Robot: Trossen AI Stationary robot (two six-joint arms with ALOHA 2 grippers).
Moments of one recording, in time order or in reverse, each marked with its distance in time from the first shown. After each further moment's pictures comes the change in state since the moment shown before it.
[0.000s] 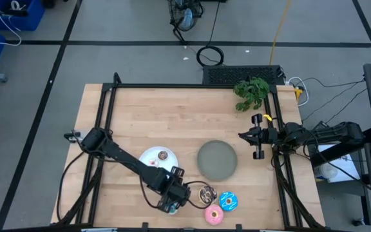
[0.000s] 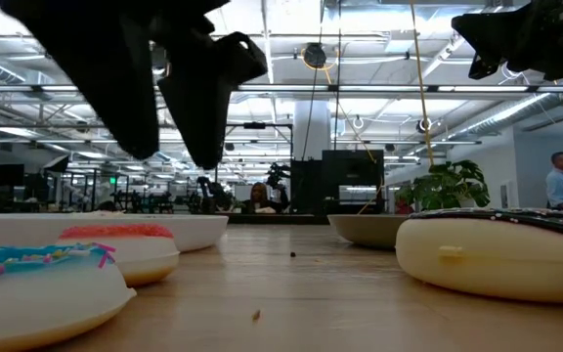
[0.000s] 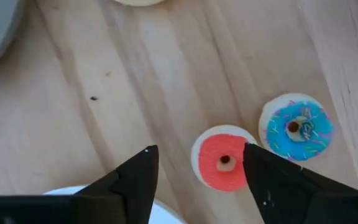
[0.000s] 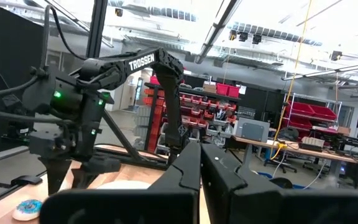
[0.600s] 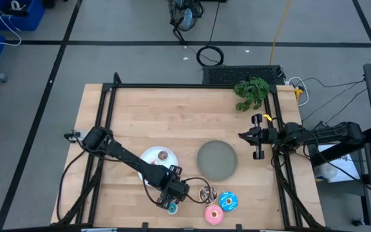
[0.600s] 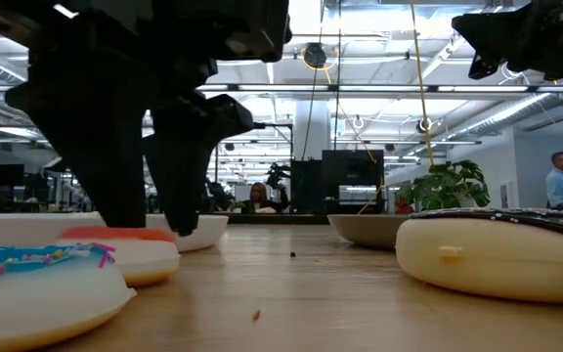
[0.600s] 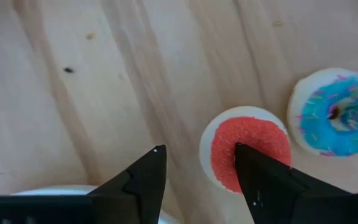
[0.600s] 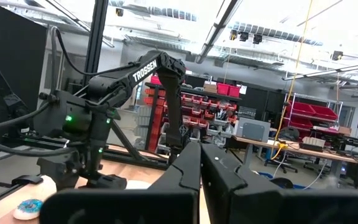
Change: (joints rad) left arm 0.027 0.000 -0.135 0.107 0.062 -0.023; right arm 0.000 0.000 0.000 -0.001 -0.003 0.000
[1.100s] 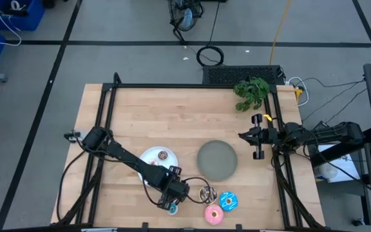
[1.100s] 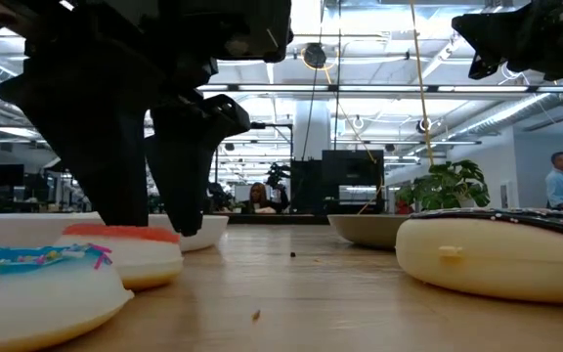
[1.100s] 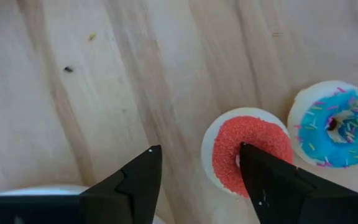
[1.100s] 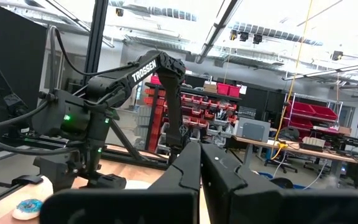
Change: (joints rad) left arm -0.003 0.000 0.004 0.018 -0.019 -0.057; right arm 0.000 0.000 0.000 0.000 0.000 0.000
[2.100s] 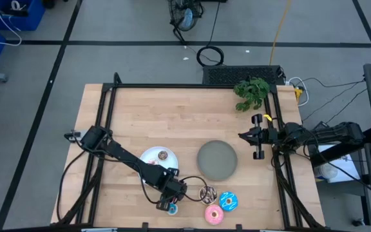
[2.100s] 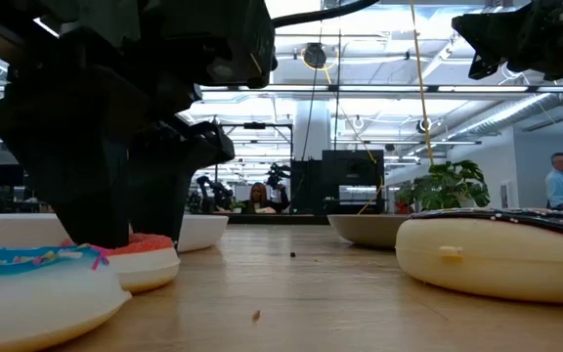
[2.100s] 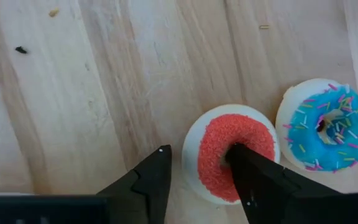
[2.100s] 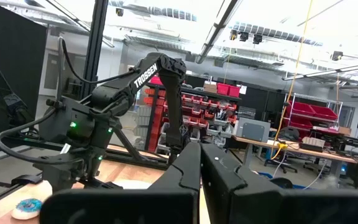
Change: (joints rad) left arm 0.003 -0.005 -0.118 0.138 0.085 -0.052; right arm 0.000 0.000 0.000 0.000 0.000 -0.002
